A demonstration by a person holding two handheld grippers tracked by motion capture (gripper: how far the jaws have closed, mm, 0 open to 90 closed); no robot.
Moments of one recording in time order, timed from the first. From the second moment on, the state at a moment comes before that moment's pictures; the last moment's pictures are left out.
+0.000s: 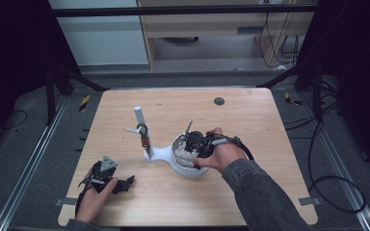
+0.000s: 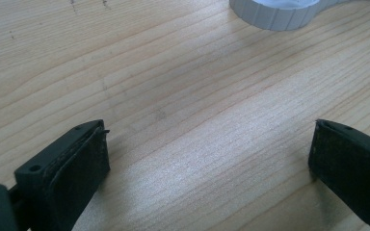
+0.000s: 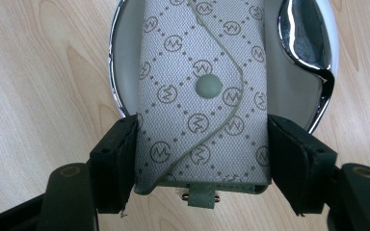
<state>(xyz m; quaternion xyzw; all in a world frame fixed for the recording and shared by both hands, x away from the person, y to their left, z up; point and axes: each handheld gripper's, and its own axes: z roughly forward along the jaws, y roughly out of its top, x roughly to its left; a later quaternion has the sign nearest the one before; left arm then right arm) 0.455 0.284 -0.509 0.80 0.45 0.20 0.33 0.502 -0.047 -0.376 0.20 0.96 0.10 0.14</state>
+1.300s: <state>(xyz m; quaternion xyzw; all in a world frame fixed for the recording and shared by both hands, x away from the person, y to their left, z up) 0.456 0.284 -0.509 0.80 0.45 0.20 0.33 0.509 -0.040 -0.386 0.21 0.96 0.09 0.13</state>
